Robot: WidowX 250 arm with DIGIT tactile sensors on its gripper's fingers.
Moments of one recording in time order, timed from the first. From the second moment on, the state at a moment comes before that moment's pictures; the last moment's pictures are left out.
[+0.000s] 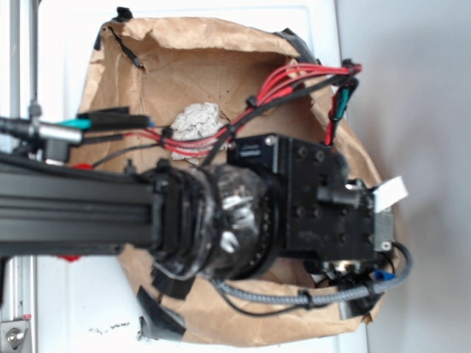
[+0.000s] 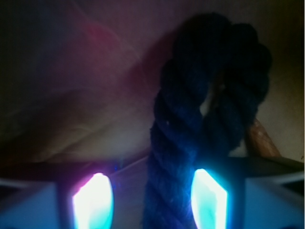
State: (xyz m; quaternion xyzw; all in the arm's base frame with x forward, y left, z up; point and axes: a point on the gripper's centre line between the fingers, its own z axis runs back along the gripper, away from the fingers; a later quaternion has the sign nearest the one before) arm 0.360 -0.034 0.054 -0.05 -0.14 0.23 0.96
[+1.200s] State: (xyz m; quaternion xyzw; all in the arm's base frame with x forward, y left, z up) arm 0.330 -0.037 0.155 -0.12 -0.12 0.22 0.96
